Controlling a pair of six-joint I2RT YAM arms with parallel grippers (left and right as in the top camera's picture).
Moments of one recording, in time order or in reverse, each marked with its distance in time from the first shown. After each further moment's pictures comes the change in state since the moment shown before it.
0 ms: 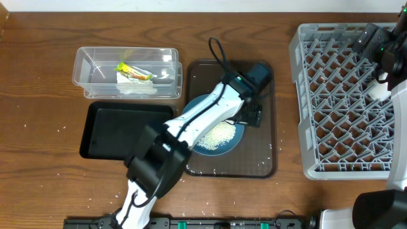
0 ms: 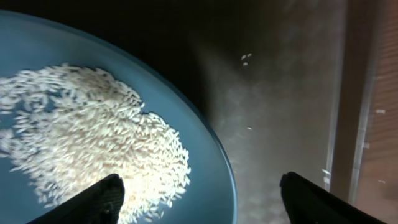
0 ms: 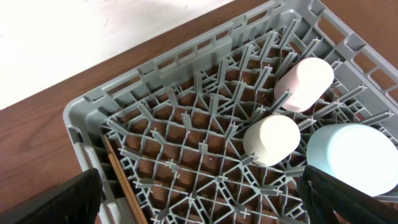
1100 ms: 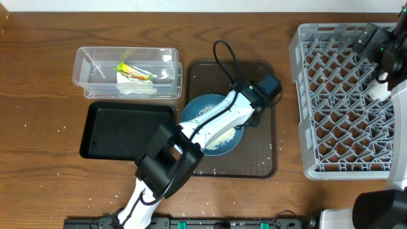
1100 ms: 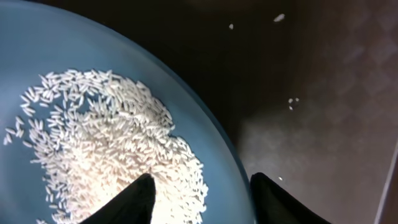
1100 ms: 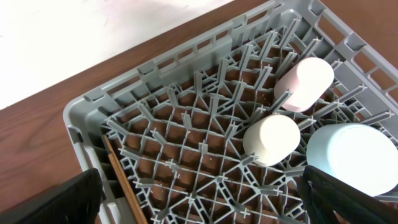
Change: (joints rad) left arm -0.065 0.049 0.000 0.027 -0.240 -0.217; right arm 0.000 0.000 0.000 0.000 0.000 0.000
